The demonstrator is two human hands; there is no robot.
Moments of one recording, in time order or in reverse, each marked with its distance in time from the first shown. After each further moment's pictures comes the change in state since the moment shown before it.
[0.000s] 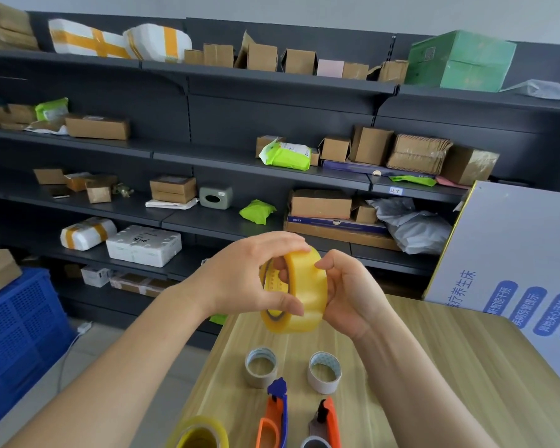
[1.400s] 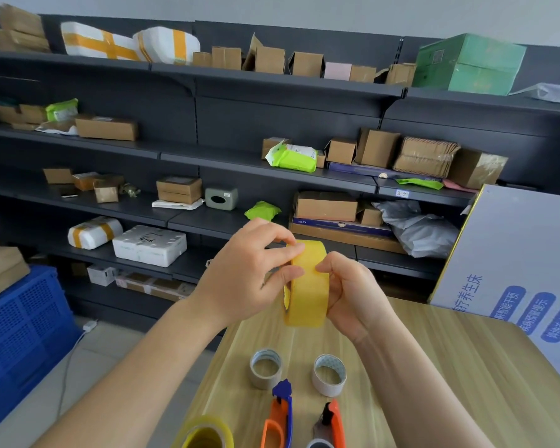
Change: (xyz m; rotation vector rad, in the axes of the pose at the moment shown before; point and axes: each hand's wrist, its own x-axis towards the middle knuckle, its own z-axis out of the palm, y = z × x) left_hand -0.007 -0.004 0.010 0.263 0.451 0.227; right_hand 0.004 0.007 0.009 -0.132 0.064 -0.161
